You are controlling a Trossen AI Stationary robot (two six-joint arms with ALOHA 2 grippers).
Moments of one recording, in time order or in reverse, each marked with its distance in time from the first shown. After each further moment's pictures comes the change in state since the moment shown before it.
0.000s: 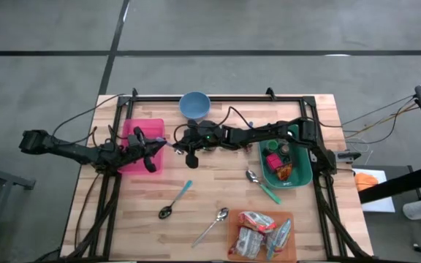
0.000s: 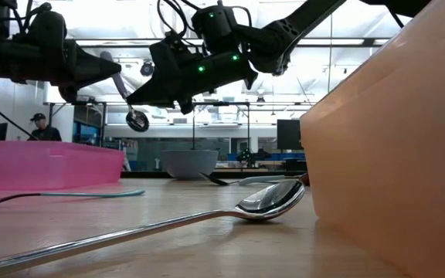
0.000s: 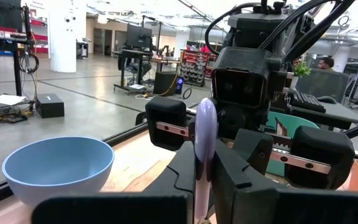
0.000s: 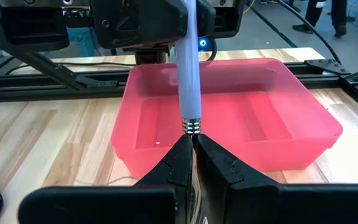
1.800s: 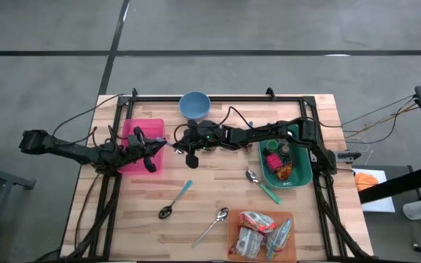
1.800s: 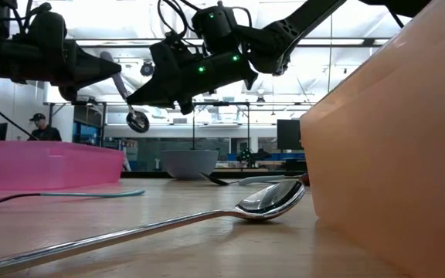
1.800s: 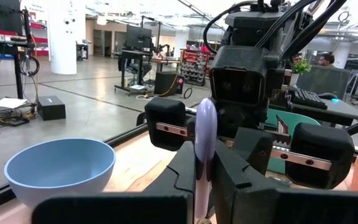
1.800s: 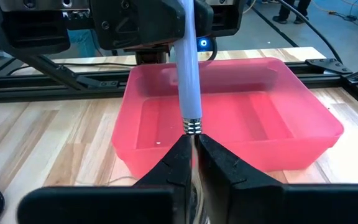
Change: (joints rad) left arm 0.000 0.000 0.000 -0.001 0.002 0.020; right arm -0.004 0.000 -0.001 0.002 -0.006 0.004
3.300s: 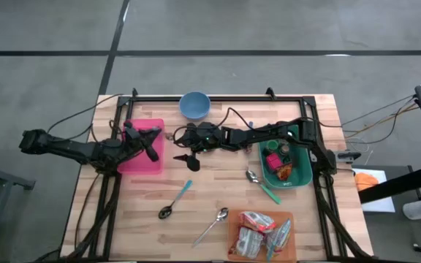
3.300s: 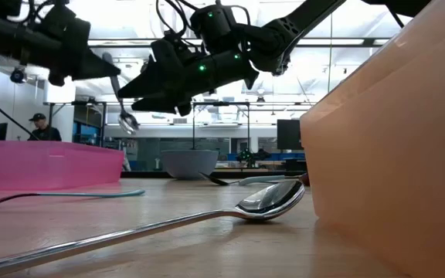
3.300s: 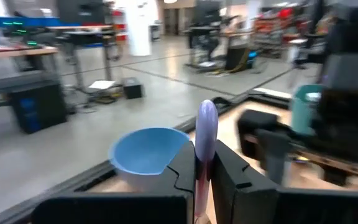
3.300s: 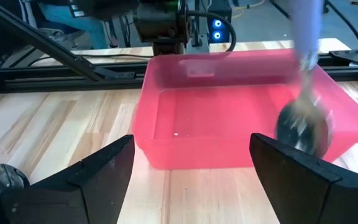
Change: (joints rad) left arm -0.001 -0.002 0.211 -0.382 -0.304 0.002; right arm 0.001 0.000 0.000 -0.039 -0.035 -0.004
